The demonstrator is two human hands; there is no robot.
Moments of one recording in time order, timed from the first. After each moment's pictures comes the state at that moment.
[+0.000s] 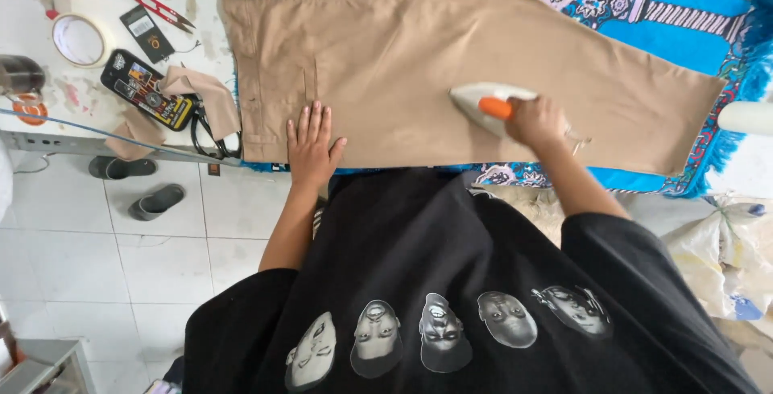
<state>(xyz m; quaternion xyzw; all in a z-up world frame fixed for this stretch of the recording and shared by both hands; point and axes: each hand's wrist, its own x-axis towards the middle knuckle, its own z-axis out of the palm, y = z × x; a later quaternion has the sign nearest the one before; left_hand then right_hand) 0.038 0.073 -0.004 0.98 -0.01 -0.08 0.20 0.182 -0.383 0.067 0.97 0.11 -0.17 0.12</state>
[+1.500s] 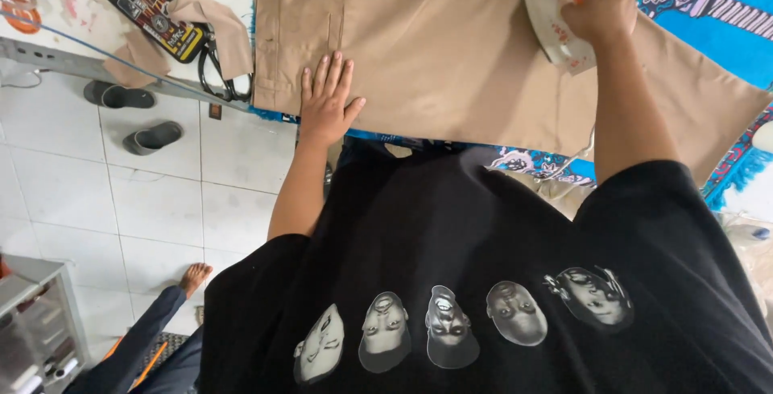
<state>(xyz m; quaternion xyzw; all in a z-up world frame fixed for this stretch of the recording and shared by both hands) 0.049 0.077 0.021 0.96 -0.01 -0.21 0.19 0.340 -0.368 0.038 0.98 0.05 -0.19 0.03</state>
